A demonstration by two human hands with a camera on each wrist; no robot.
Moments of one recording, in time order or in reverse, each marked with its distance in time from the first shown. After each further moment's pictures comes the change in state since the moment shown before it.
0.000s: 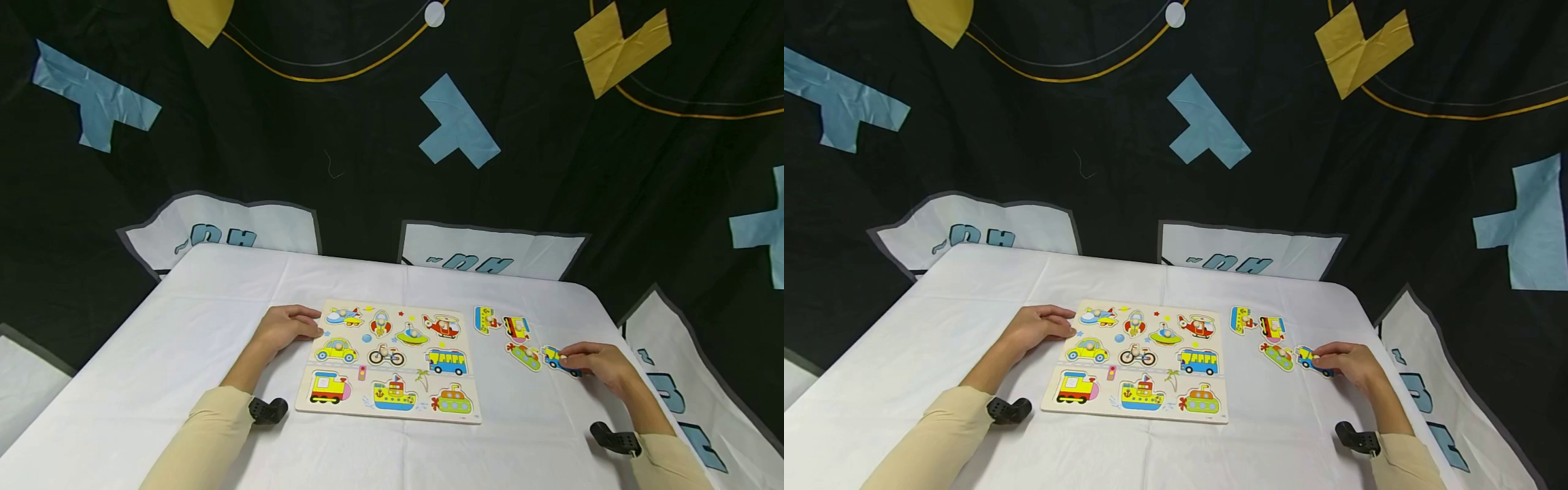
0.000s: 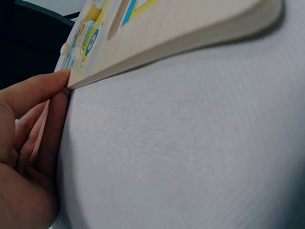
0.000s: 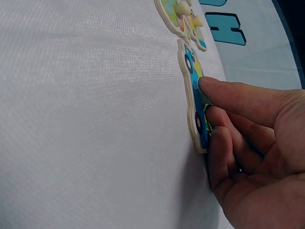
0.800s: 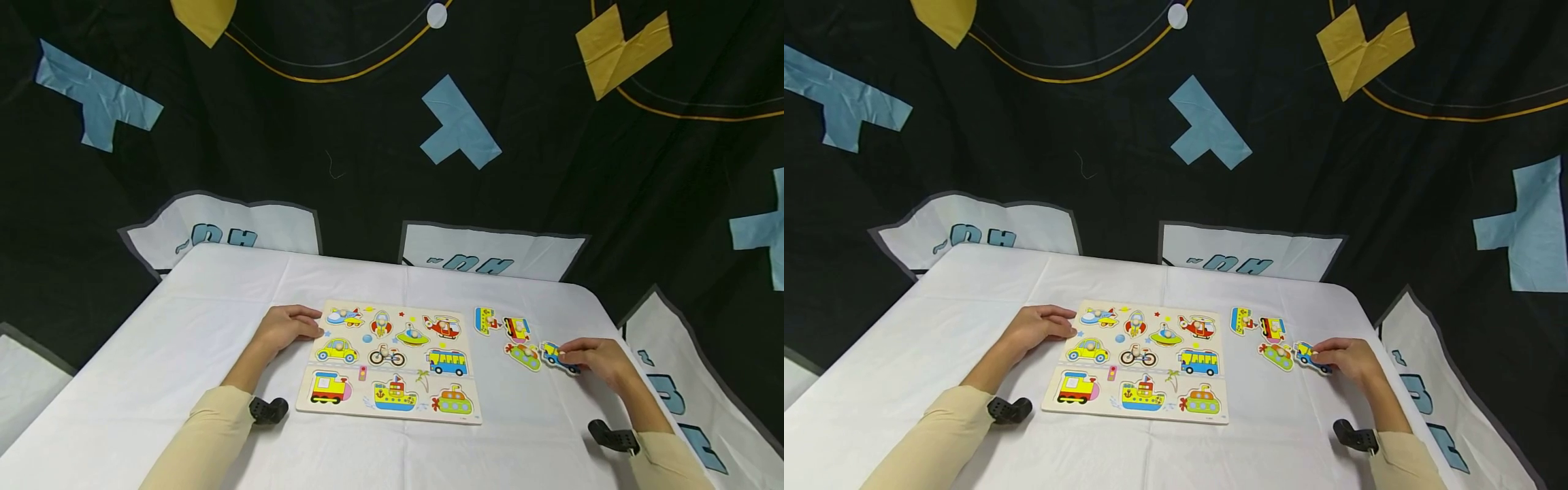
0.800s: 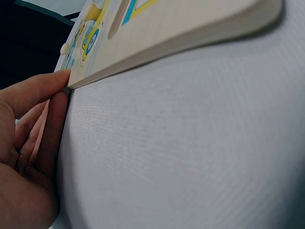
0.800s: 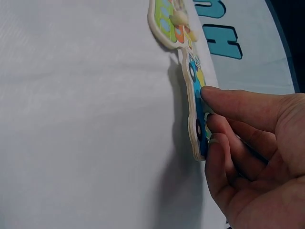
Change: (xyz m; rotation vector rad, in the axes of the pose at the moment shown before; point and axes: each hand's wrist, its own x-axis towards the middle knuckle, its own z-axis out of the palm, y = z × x) left_hand 0.000 0.001 0.001 0.015 0.009 -0.014; right_hand -0.001 -0.011 -0.001 -0.061 0.032 -0.041
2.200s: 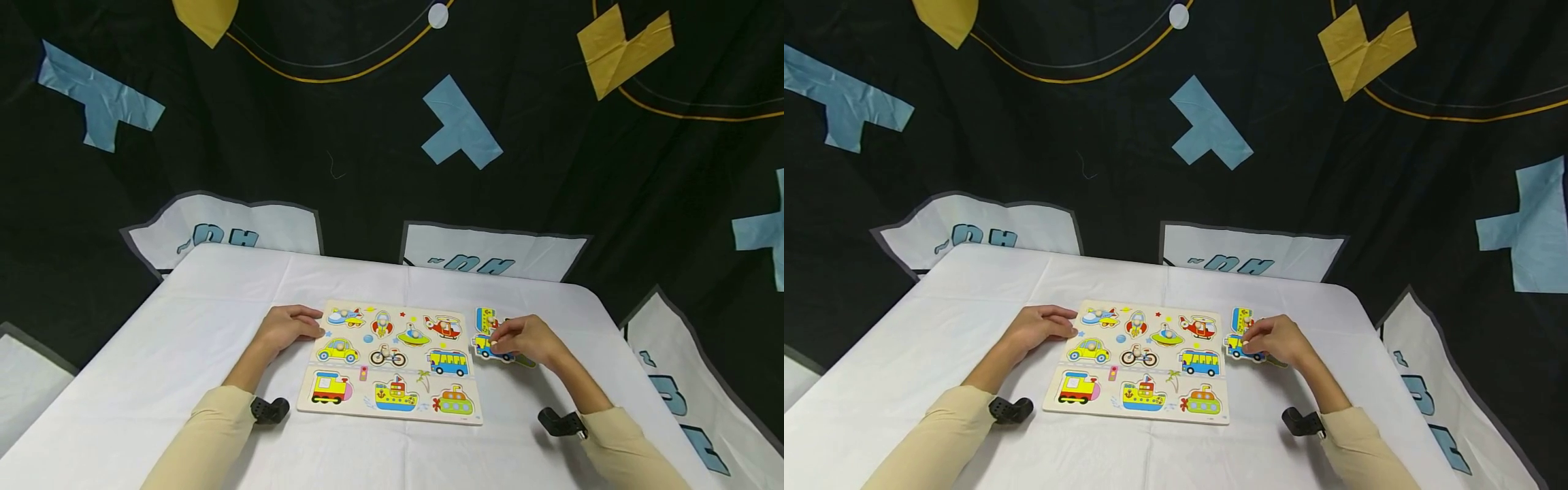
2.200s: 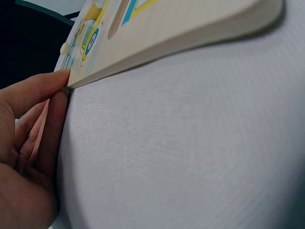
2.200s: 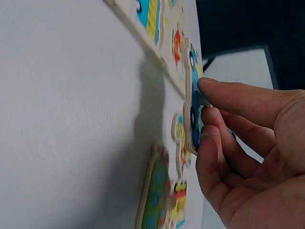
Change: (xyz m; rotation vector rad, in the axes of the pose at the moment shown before) left_hand 0.001 -0.001 0.001 -0.014 0.002 0.003; right_hand -0.007 -0.105 0.071 -0.017 -0.141 -0.273
